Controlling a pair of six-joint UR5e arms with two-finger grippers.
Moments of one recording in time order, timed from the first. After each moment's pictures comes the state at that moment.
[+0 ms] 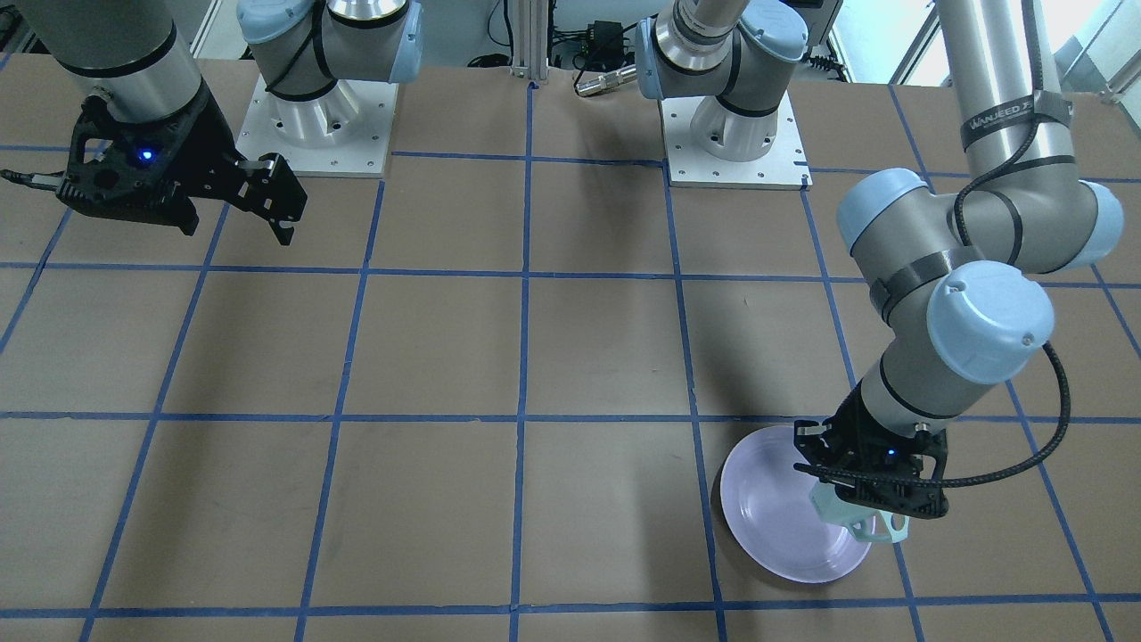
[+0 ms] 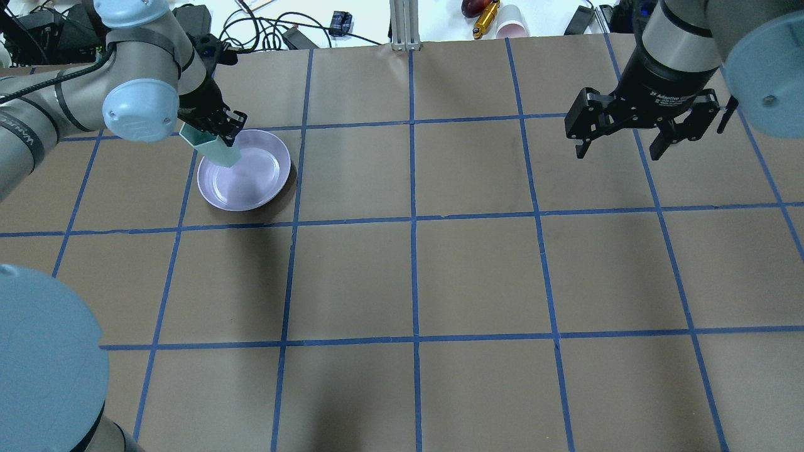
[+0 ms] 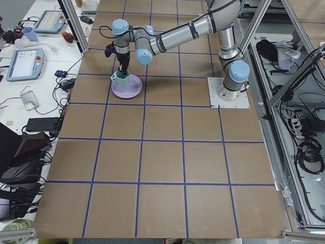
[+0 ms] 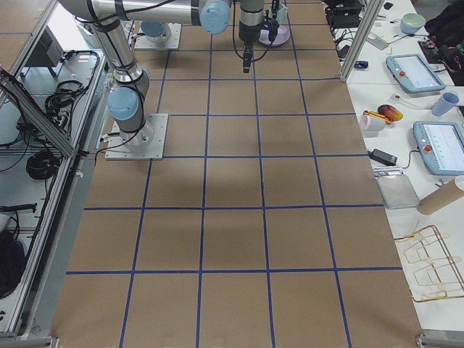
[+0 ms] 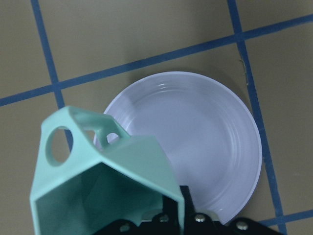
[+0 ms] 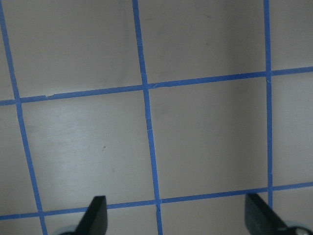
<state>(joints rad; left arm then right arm) -1.44 -2.02 -1.56 -1.06 1.60 0.38 1.52 -1.59 1.63 -1.60 -1.59 0.04</state>
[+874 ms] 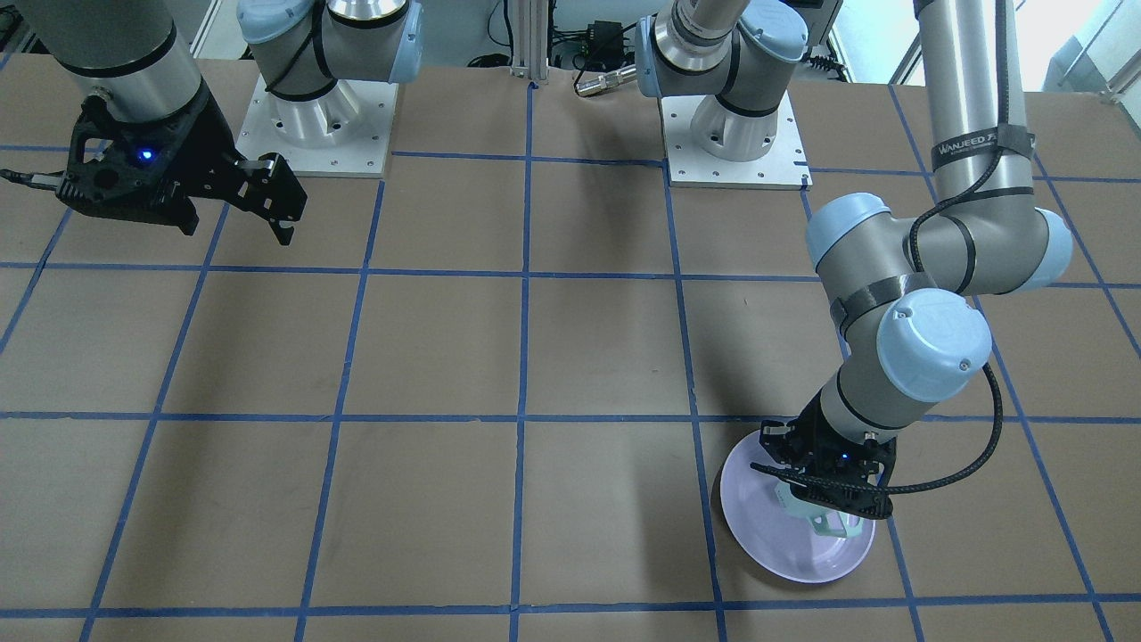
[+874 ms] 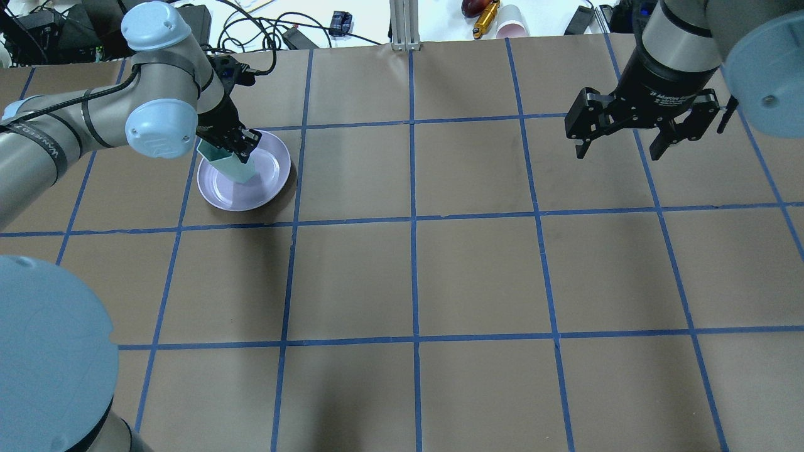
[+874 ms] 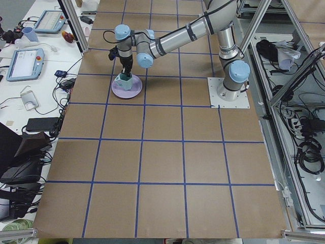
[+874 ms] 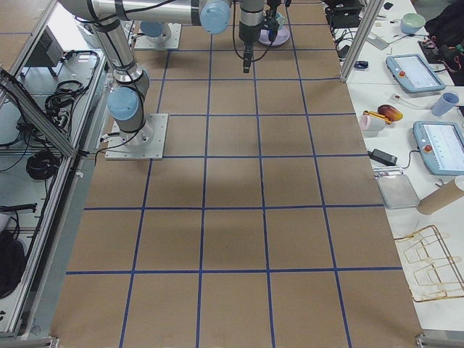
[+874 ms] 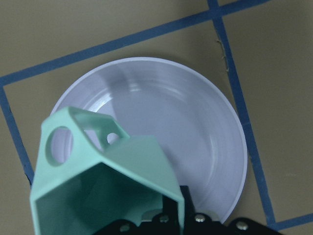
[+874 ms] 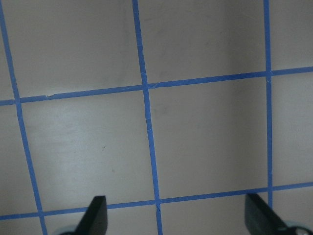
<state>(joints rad) -1.45 -2.03 -1.61 -1.04 1.59 0.42 1.52 -1.59 1.63 -1.60 -1.59 0.04</state>
